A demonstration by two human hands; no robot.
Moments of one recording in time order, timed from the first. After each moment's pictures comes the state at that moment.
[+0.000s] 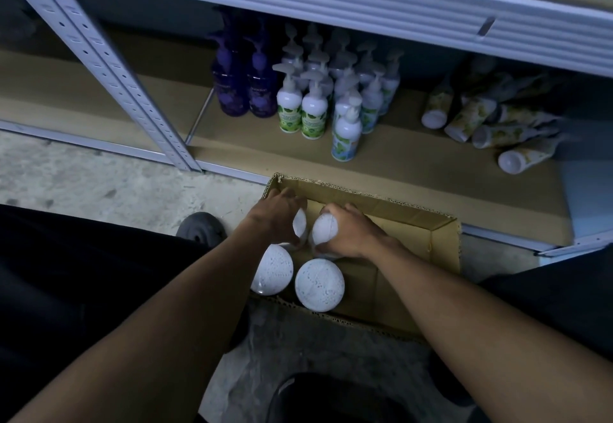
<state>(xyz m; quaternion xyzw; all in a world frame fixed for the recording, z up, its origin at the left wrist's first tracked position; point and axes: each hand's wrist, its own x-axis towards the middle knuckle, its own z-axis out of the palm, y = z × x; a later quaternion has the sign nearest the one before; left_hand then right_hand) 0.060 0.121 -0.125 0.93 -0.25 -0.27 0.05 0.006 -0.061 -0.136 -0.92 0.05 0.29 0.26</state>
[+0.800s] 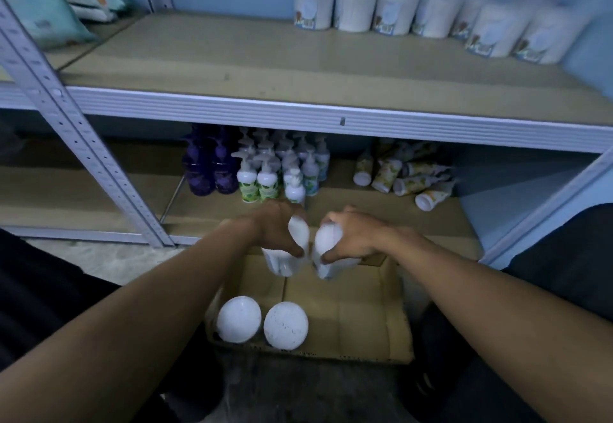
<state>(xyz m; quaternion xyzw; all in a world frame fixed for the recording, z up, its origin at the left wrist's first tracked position) 0.044 0.065 0.030 0.92 -0.34 -0.20 0.08 -0.025 -0.129 0.024 -0.96 0.03 0.22 0.17</state>
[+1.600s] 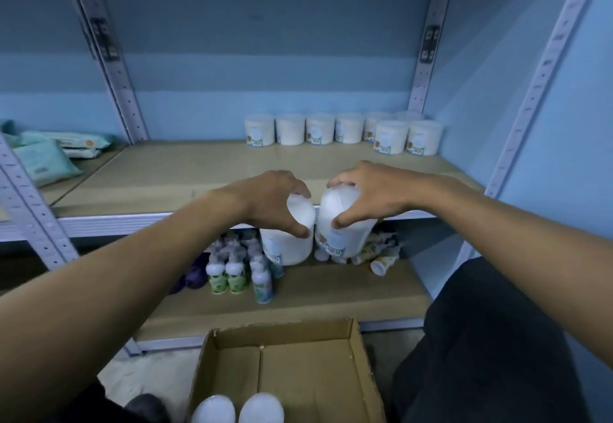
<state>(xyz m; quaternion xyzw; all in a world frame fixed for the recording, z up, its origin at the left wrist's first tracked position) 0.024 0.001 0.265 0.89 -0.46 -0.03 0.07 -0.082 -0.196 0.287 -0.99 0.03 0.03 0.12</state>
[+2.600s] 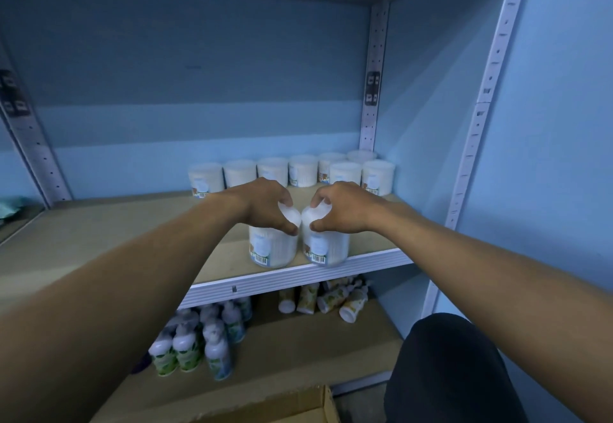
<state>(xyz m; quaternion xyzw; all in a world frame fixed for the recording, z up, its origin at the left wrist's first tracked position) 0.092 -0.117 0.314 0.89 -0.45 -0.03 0.05 -0.014 -0.284 0.292 -0.98 0.13 -0.07 0.14</state>
